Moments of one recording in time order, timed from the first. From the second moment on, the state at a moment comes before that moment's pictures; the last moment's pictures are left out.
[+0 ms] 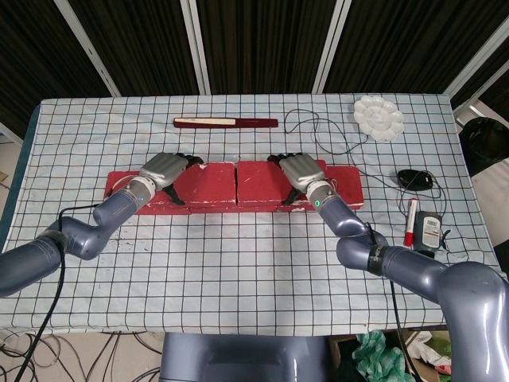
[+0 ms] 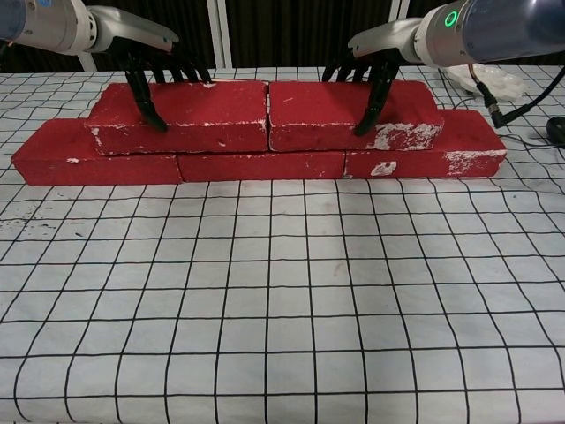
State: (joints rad) left arm -1.14 -1.33 -0.15 -1.18 1.02 0.34 -0.04; right arm 1.24 -1.47 0.15 -1.14 -0.65 0.49 -0.22
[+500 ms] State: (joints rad) left arm -1.15 -1.34 -0.15 -1.16 1.02 0.34 -0.04; right arm 1.24 -1.47 0.15 -1.14 -0.66 0.48 -0.21
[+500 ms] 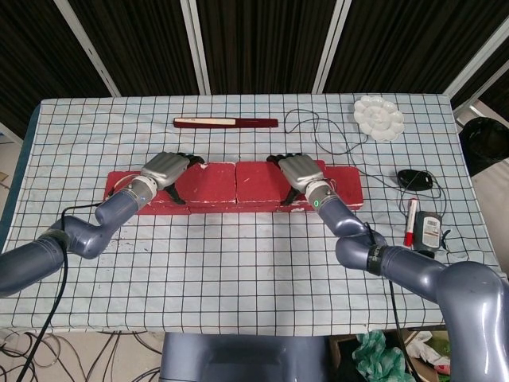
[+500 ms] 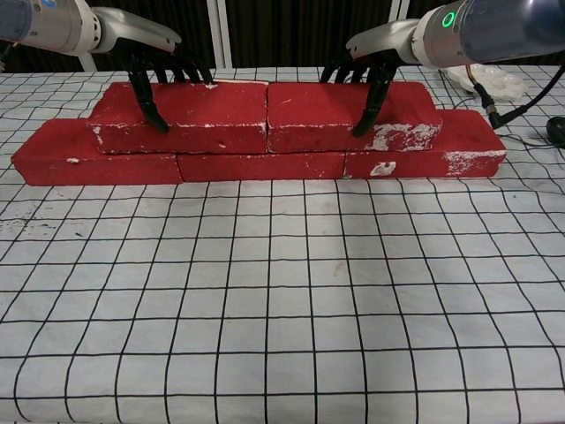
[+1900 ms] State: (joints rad) left arm -1.18 -1.34 -0.10 -1.16 0.93 0.35 0.00; right arm 1.25 -1.49 0.13 -1.11 -0.64 0.47 -0.20
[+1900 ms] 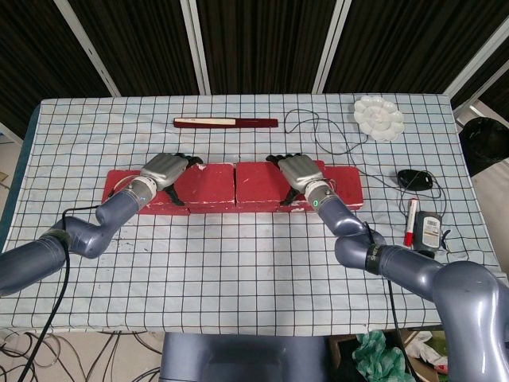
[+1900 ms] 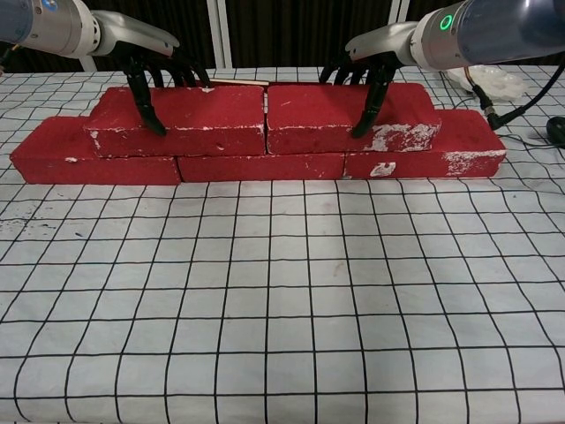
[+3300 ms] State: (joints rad) left arm -1.22 -1.33 -0.05 -1.17 0.84 0.37 0.04; right arm 1.26 -1.48 0.12 -1.13 -0.62 0.48 -0.20
